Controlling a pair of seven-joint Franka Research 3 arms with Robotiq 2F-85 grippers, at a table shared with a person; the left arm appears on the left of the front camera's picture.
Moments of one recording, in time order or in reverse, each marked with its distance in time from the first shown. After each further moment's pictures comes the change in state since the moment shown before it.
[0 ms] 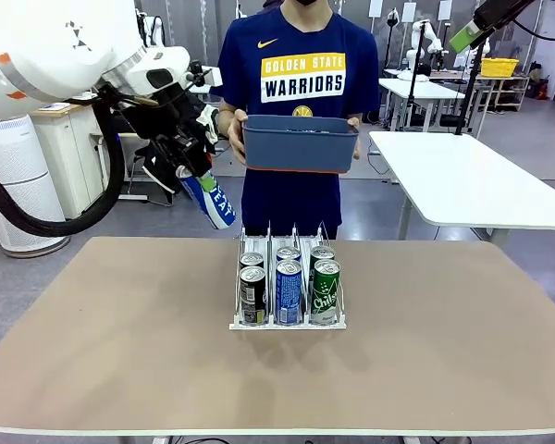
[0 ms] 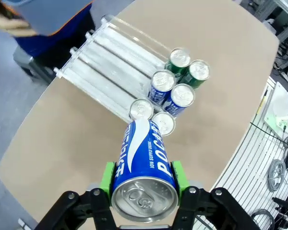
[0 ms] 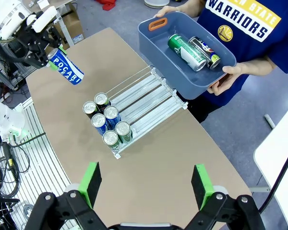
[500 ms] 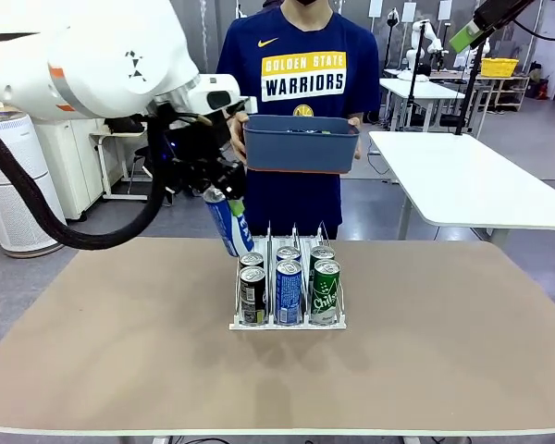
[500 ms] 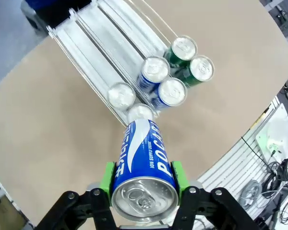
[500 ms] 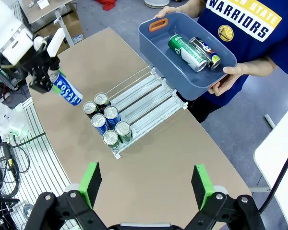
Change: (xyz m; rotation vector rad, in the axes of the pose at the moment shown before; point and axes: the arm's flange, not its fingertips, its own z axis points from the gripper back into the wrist) left arm 0.022 -0.067 -0.043 0.045 0.147 0.254; right arm 0.000 0.000 0.000 0.000 0.000 0.000
